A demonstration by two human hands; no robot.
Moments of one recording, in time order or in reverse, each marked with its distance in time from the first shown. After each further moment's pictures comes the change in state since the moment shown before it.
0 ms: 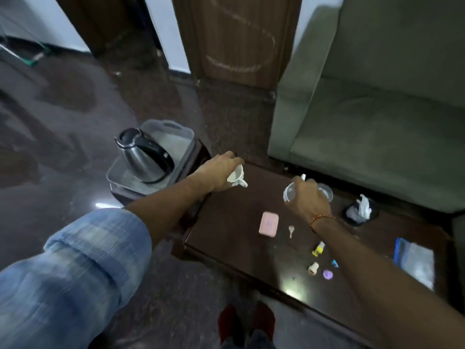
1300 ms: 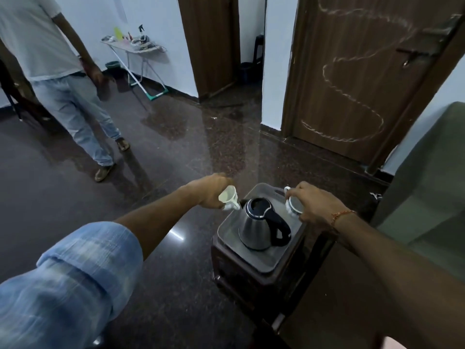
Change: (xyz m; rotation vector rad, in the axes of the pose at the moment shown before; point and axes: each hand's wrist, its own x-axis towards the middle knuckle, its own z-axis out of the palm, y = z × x) left_hand -0.162 -0.378 -0.140 -0.035 0.054 -0.200; right_hand 0.133 -0.408 -0.021 -0.328 -0.159 -0.692
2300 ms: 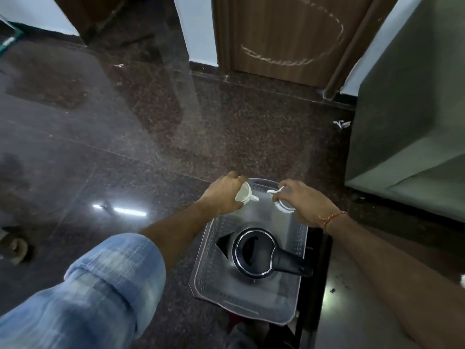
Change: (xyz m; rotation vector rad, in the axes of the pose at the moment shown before) left_hand 0.295 -0.093 0.171 -0.162 -0.146 0.152; right_hand 0.198 0.093 0.147 0.112 -0.157 0.186
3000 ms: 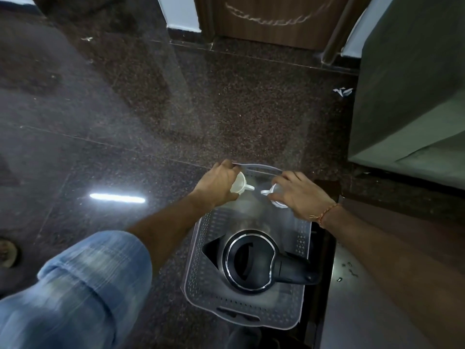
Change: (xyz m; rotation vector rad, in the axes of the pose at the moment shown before) left_hand 0.043 -0.020 0.046 0.104 -0.050 0.037; right_hand 0.038 0.032 0.073 -0.349 0.034 -0.172
